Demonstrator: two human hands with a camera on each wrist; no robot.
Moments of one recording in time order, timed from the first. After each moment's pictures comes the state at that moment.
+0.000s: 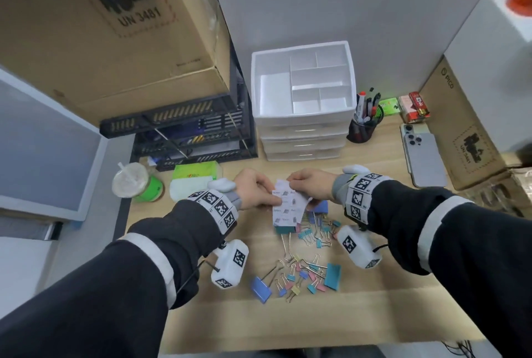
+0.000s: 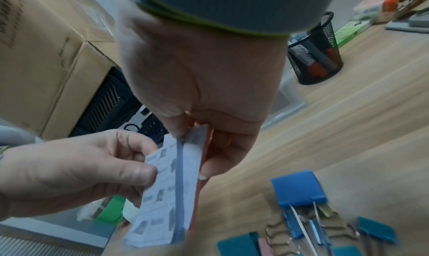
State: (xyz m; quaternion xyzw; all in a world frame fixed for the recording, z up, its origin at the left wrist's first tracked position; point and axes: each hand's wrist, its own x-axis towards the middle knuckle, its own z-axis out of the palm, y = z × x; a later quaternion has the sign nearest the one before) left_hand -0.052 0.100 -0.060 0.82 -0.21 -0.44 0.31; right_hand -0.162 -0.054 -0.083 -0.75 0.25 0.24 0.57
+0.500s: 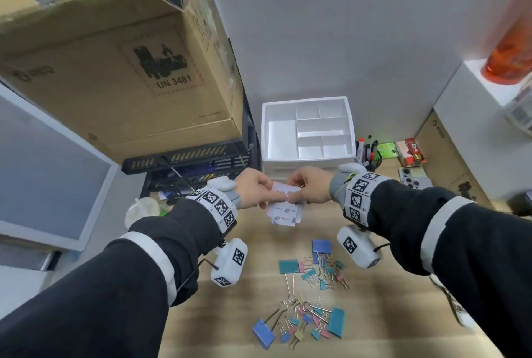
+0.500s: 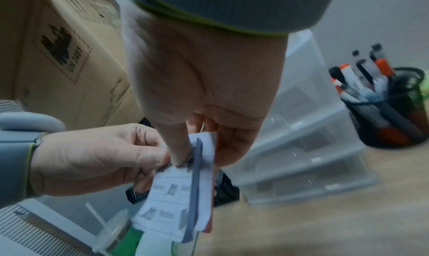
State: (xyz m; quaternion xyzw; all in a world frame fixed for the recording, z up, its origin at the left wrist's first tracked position) left_hand -0.002 0.067 -0.002 0.84 -0.30 -0.37 0.26; right_hand -0.116 -0.090 -0.009 -0.86 0.18 0.19 0.44
